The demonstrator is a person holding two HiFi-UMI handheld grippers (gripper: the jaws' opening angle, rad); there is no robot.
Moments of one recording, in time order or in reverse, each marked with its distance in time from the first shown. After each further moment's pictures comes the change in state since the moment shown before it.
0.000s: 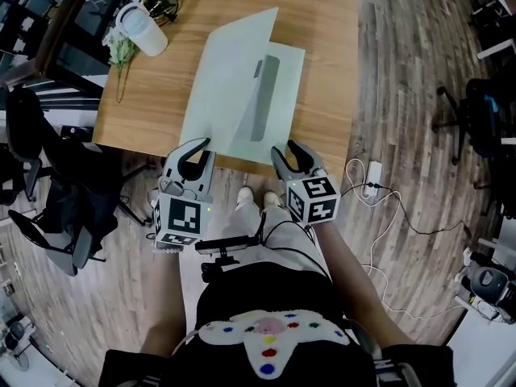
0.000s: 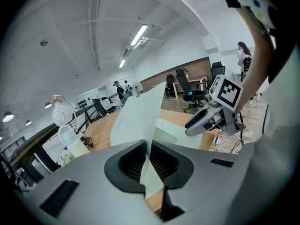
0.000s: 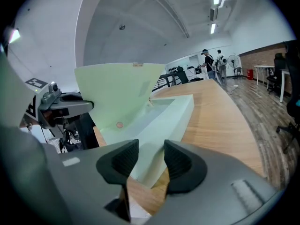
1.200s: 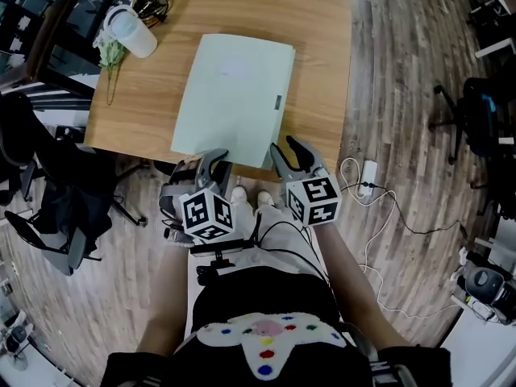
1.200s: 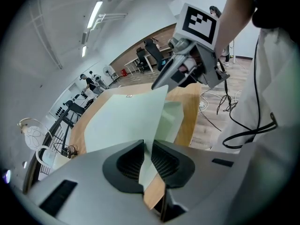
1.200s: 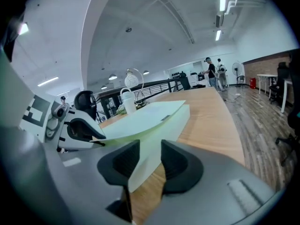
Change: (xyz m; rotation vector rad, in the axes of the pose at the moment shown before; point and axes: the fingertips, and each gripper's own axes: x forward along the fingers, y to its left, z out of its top) left arm 0.059 -0.078 -0.046 0.388 0.301 -0.160; right arm -0.010 -0.025 0.024 -0.077 -0.045 0.003
